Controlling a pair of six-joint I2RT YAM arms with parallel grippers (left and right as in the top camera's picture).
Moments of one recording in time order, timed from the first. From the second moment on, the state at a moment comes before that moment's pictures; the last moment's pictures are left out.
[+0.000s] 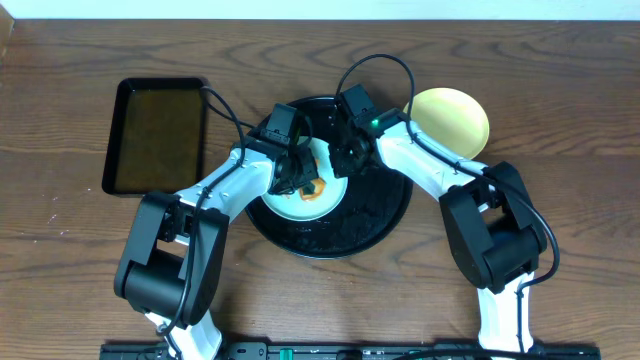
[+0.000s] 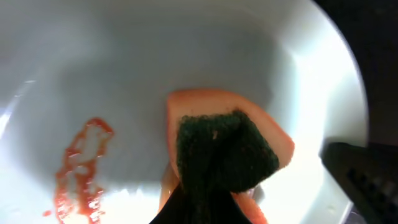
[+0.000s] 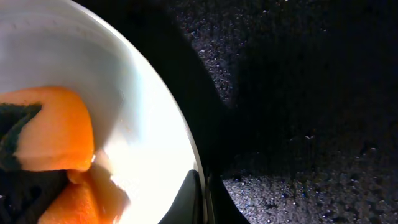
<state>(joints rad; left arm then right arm) -0.36 1.86 1.09 -0.48 0.15 -0.67 0.54 2.14 1.51 -0.65 -0.16 0.30</state>
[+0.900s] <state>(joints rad) -0.36 1.75 1.11 -0.59 -0.15 -0.53 0.55 2.14 1.51 -0.64 -0.17 0.30</state>
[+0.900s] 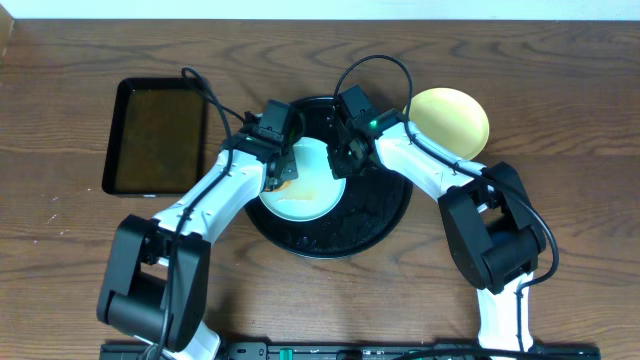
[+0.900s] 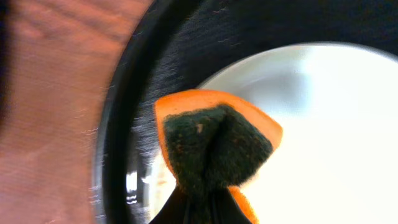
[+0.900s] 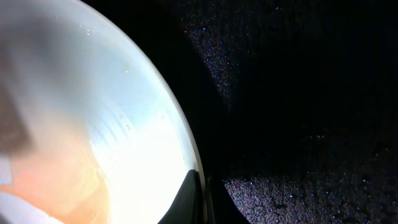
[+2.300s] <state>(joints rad) -0.29 1.87 1.14 -0.62 -0.16 -0.51 0.55 2.14 1.51 -0.65 -0.17 0.30</state>
